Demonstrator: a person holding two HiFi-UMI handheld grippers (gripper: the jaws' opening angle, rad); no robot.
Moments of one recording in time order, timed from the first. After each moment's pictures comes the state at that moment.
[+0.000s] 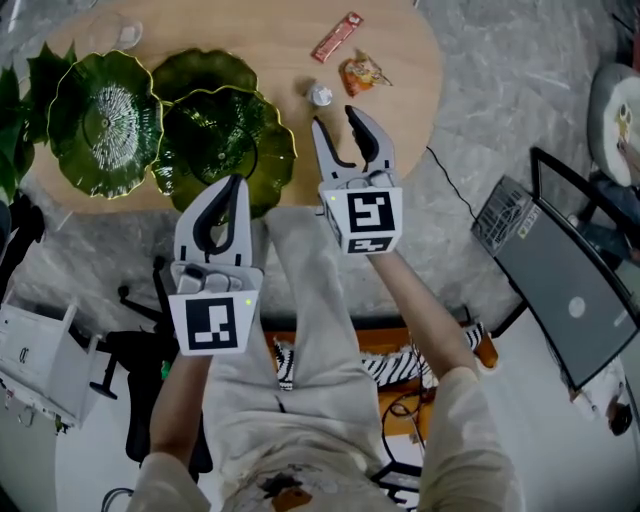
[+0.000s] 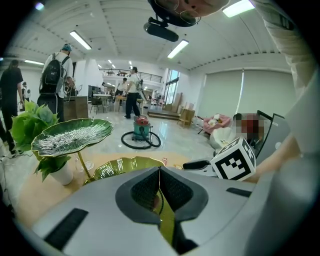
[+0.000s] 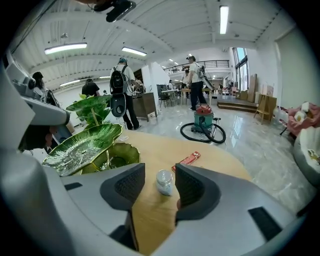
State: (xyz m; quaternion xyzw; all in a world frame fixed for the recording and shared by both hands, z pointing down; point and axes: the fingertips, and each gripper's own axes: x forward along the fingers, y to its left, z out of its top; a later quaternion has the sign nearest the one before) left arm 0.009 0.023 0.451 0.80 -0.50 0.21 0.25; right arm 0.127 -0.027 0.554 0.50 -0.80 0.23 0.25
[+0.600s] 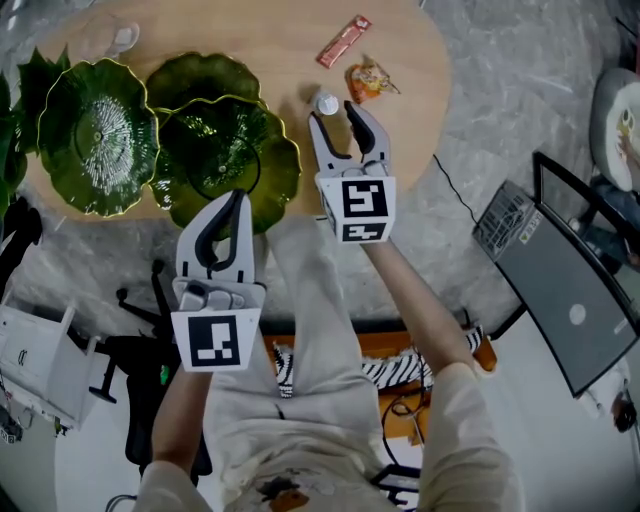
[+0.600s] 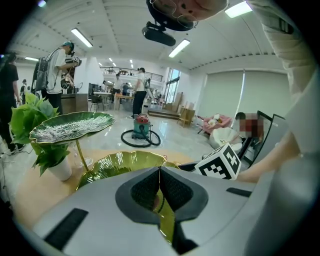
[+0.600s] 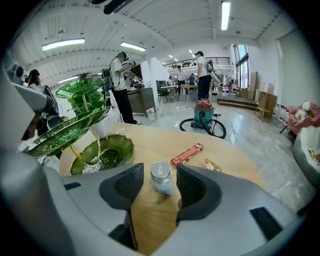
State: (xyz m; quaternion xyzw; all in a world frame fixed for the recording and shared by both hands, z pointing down) left arm 0.006 0.030 0.468 0.80 -0.49 0.22 0.26; right arm 0.122 -0.043 0.601 0.50 -0.79 0.24 0.27
